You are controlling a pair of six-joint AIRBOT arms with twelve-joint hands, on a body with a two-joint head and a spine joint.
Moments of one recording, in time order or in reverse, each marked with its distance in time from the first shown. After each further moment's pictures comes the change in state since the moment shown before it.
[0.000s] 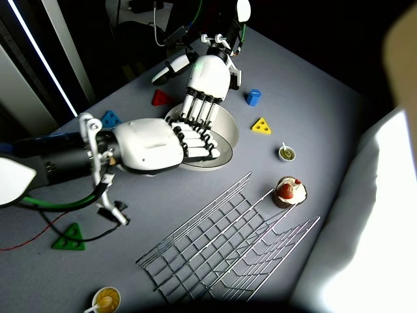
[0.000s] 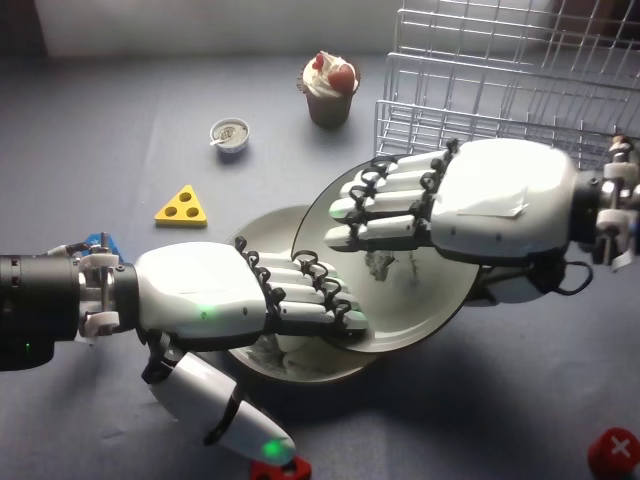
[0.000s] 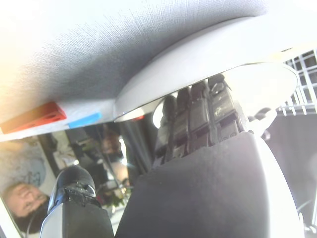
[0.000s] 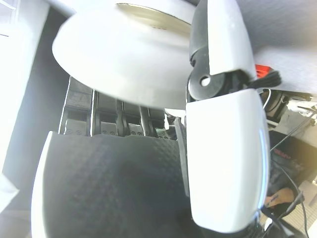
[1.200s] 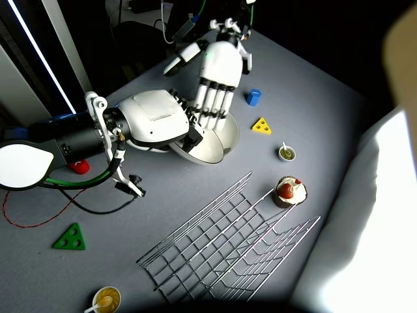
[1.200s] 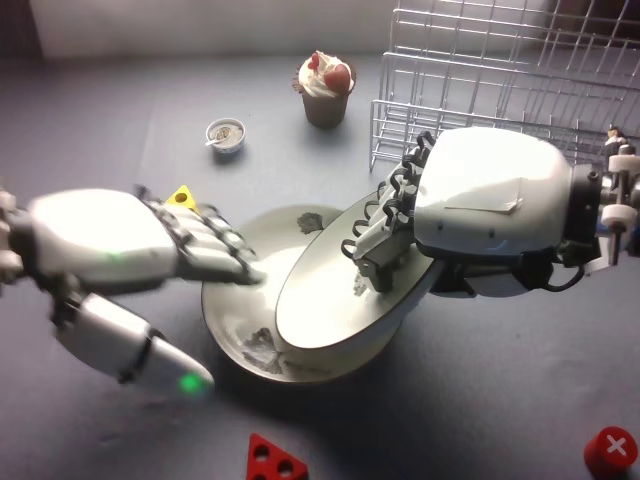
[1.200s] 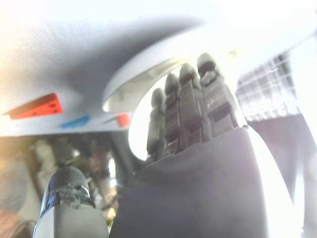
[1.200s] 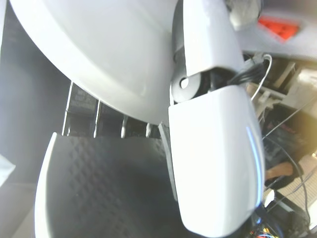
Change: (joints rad) left arm -0.046 0.220 -0.080 -0.086 0.074 -0.004; right arm 0.033 0.039 -0.087 0.037 0.082 -0.003
